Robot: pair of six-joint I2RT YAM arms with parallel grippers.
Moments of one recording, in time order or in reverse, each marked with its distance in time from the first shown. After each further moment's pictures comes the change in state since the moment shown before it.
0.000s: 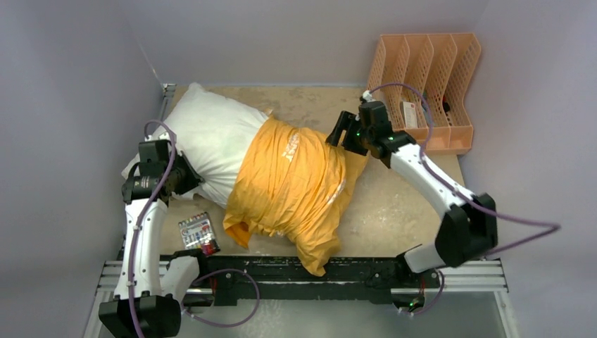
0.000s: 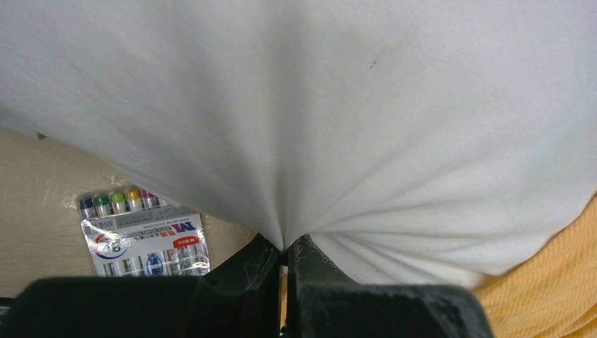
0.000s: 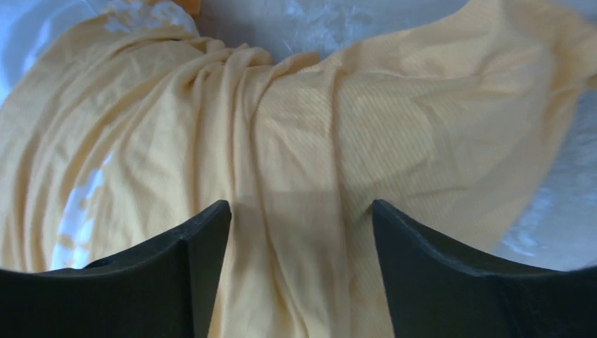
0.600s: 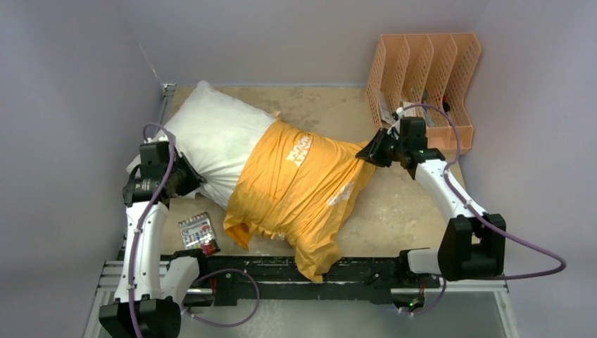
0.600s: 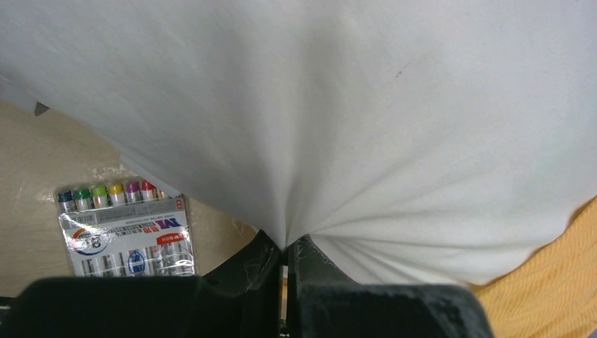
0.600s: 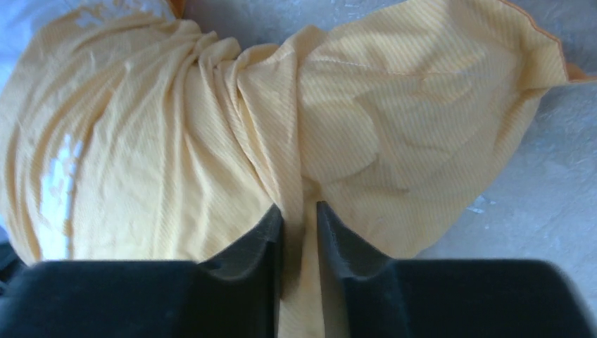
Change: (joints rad) left arm -0.008 -0.026 -0.013 0.003 -0.013 -0.063; right arm -0.325 -0.051 -0.233 0.076 -0.373 -0.010
